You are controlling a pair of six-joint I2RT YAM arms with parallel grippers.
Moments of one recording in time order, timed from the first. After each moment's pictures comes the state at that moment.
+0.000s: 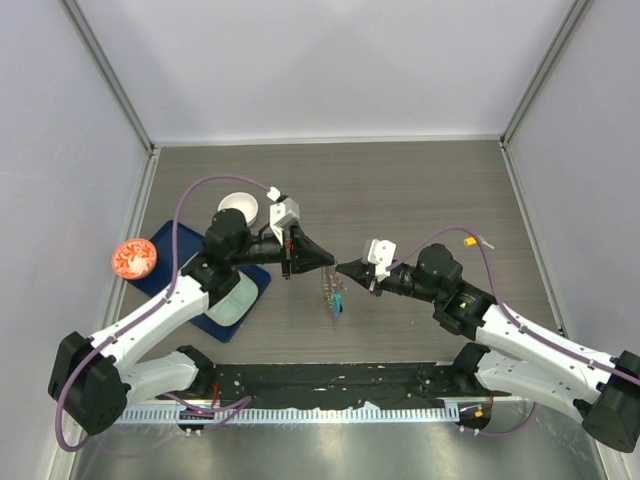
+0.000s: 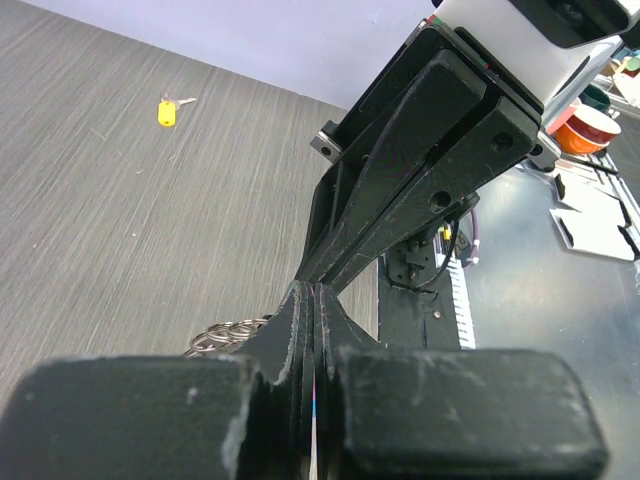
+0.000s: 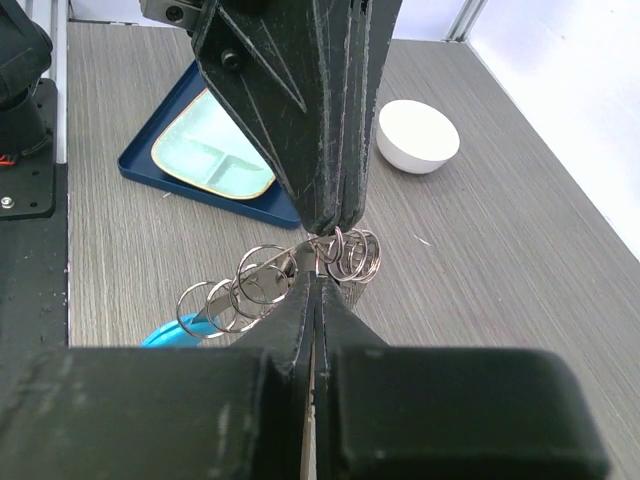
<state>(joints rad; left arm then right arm) -0.62 1.09 0.75 0.31 0.86 -0.25 0.84 0.85 0.57 0.21 -0.37 -0.29</state>
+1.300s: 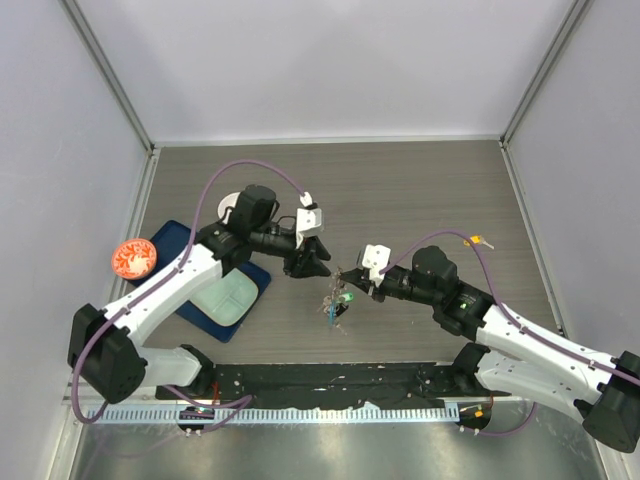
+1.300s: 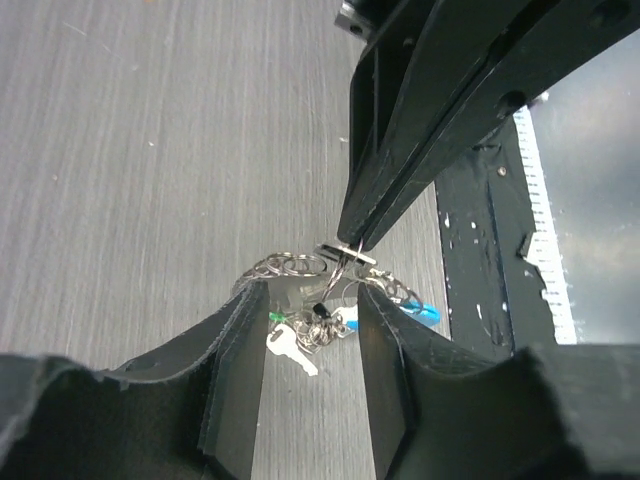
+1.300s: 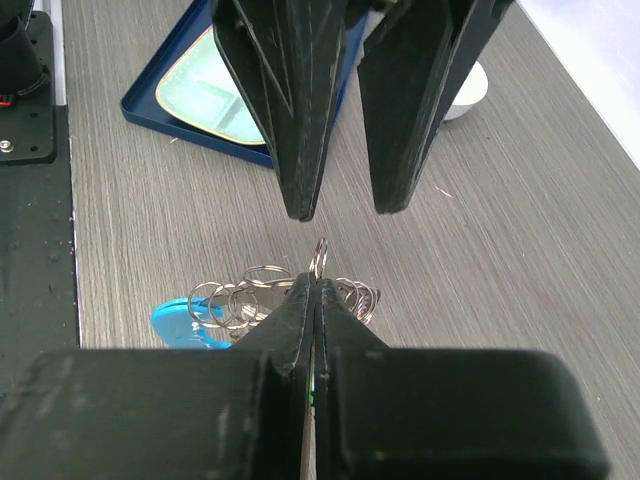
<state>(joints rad) -0.62 1.26 1.02 -0.31 0.89 0.34 0.85 0.84 0.56 0.09 -0.35 -0.32</state>
